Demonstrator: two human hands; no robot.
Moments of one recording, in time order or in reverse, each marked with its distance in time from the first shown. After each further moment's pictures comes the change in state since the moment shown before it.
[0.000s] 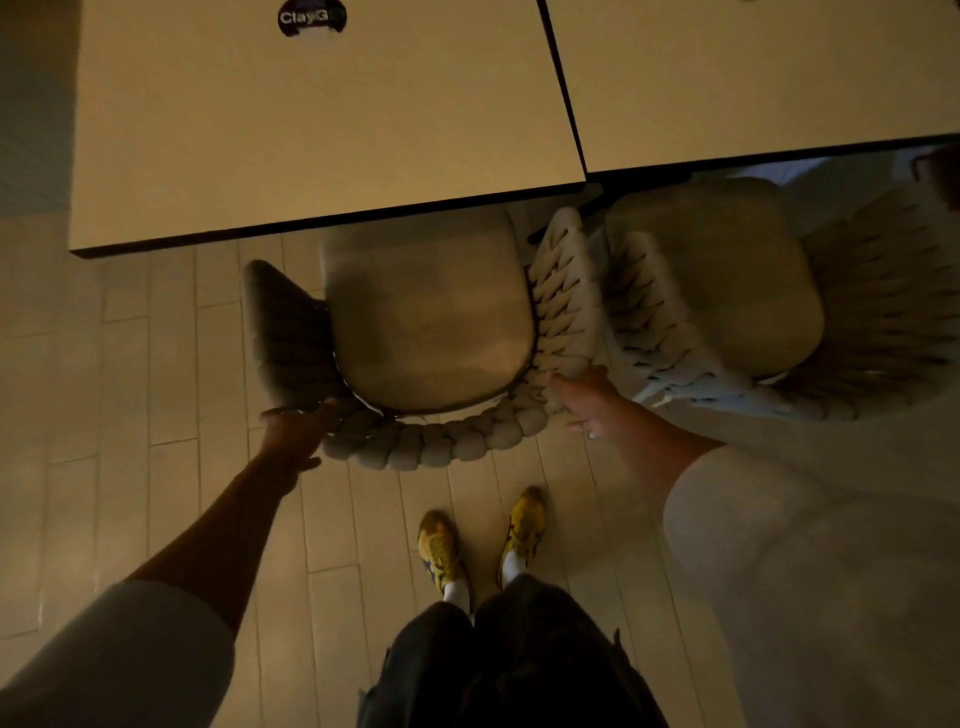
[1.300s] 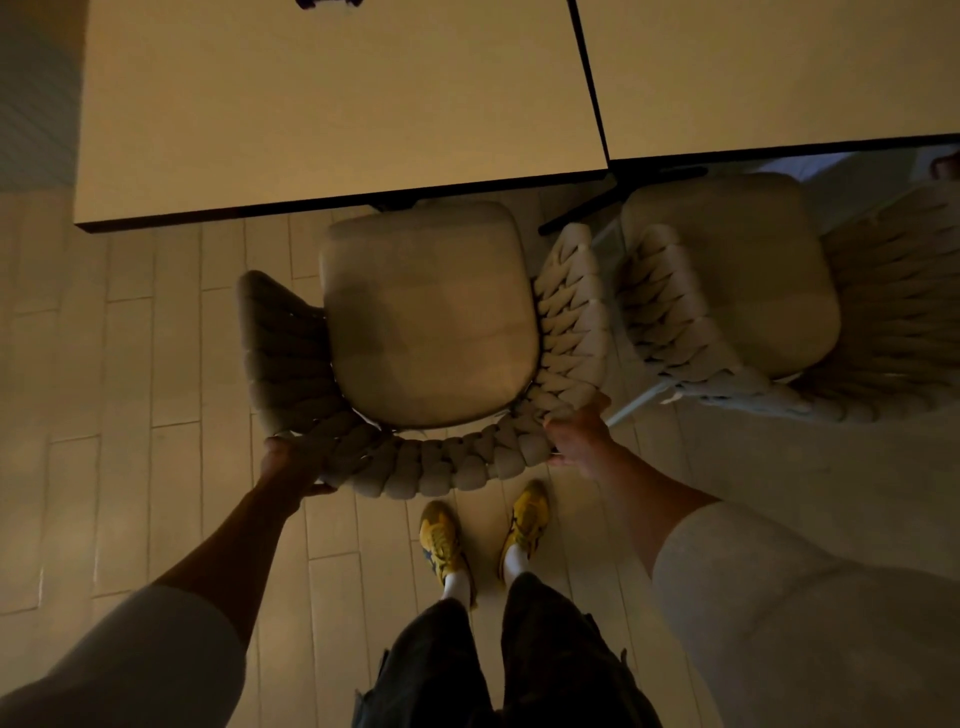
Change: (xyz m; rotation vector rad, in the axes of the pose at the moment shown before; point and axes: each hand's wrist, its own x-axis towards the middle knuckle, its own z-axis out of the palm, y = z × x) left_hand 0.019 -0.056 -0.004 -0.003 0.019 -0.170; right_hand -0.009 0.058 0.047 0.092 -0.006 0.030
